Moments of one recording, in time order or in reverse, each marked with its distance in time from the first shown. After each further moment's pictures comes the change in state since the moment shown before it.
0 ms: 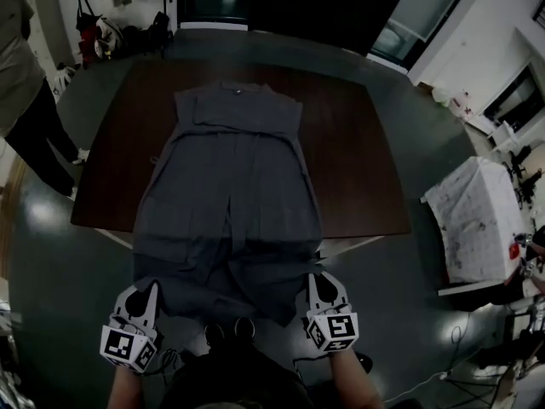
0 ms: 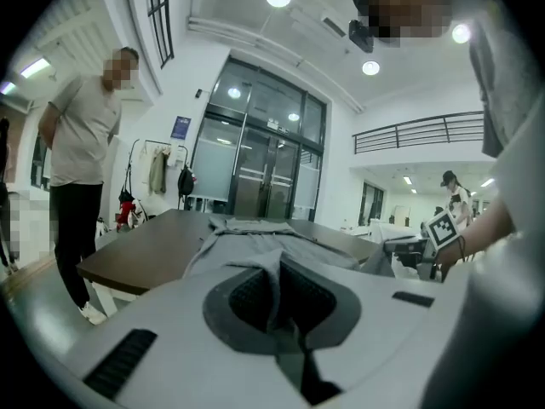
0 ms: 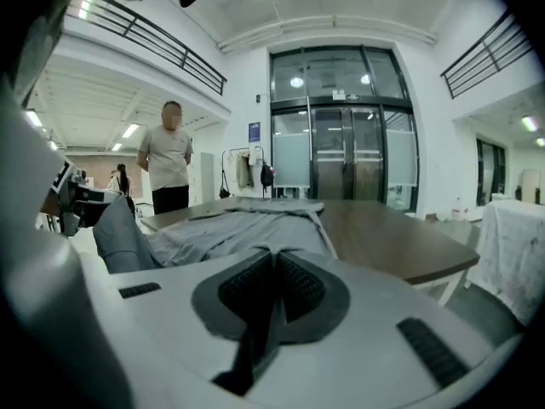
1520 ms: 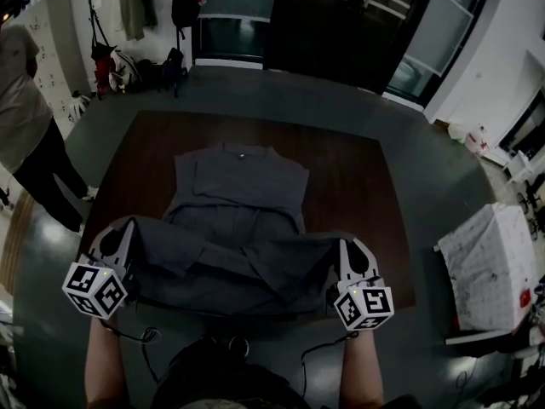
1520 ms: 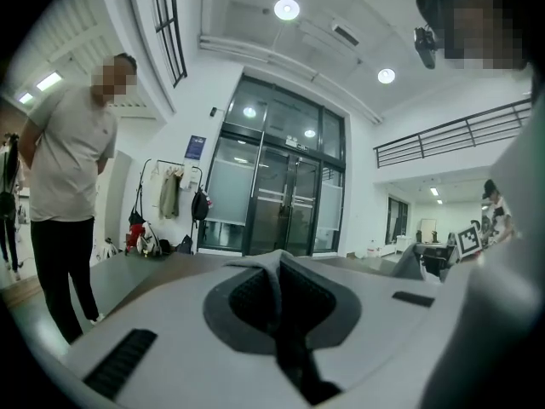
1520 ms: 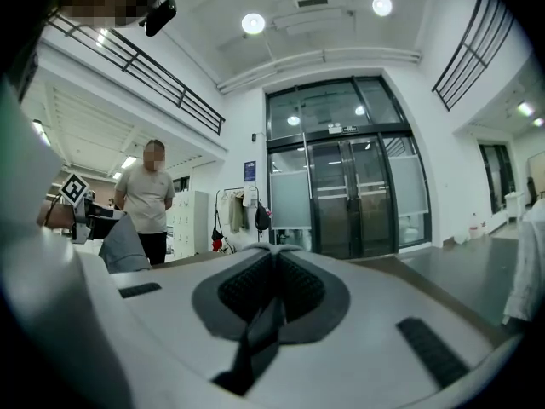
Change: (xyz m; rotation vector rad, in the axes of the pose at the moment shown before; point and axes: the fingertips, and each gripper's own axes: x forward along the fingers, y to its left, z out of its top) left arm 0.198 0.121 0.222 -0.004 -0.141 0.123; right arm 0.183 -0.131 0.228 0.024 -0.287 0.033
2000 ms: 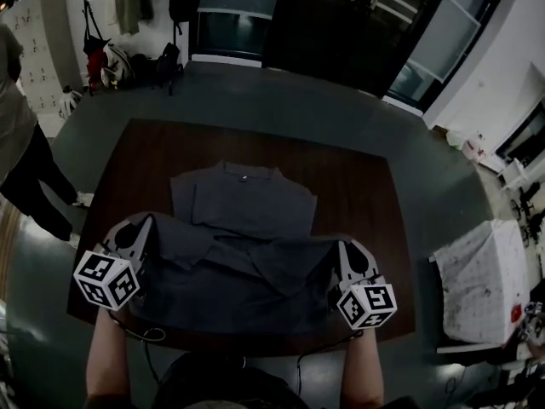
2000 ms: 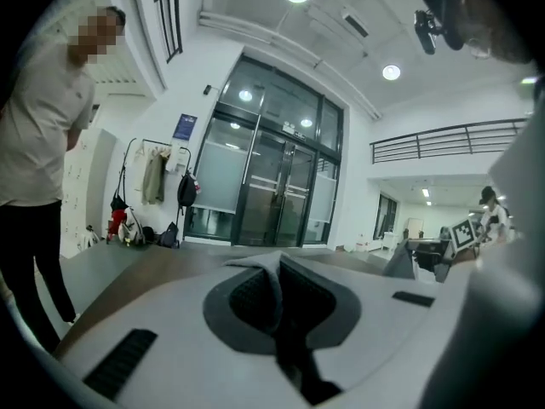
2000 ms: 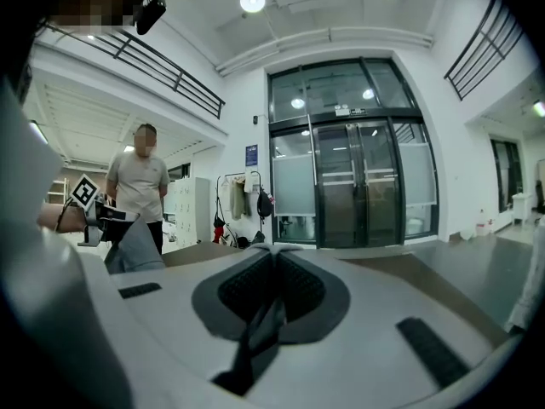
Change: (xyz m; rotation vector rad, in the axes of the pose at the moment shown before) left arm 0.131 0.045 0.001 -0.028 0.088 -0.091; right arm 0.121 -0.006 -0.001 -0.008 0.114 0.028
